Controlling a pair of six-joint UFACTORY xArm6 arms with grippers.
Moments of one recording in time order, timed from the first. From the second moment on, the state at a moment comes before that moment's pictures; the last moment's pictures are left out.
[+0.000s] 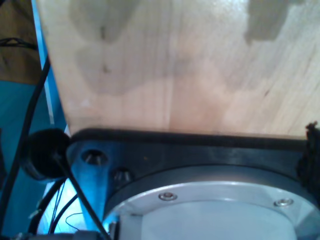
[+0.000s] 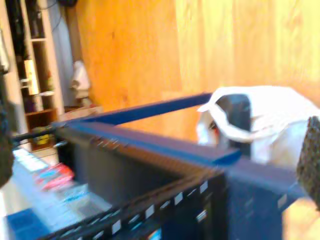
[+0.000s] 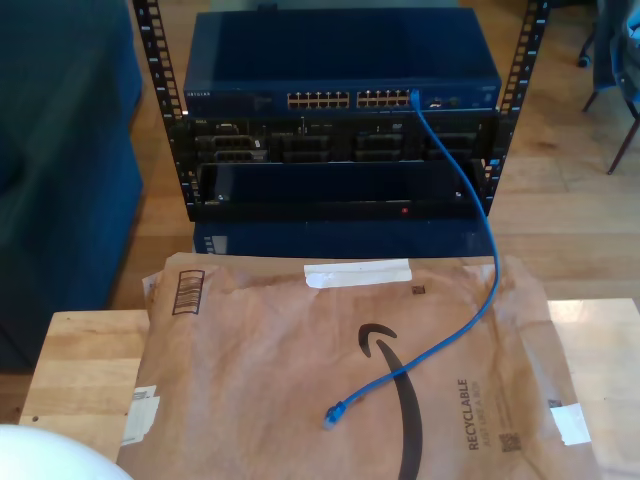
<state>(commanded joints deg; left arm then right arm) 98.9 -27.2 -6.5 4.8 60.6 1.5 -24.7 -34.2 -22.9 21.1 10.3 58.4</state>
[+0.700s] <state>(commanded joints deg) 98.9 -27.2 -6.5 4.8 60.6 1.5 -71.8 -34.7 -29.6 18.5 65.0 10.2</state>
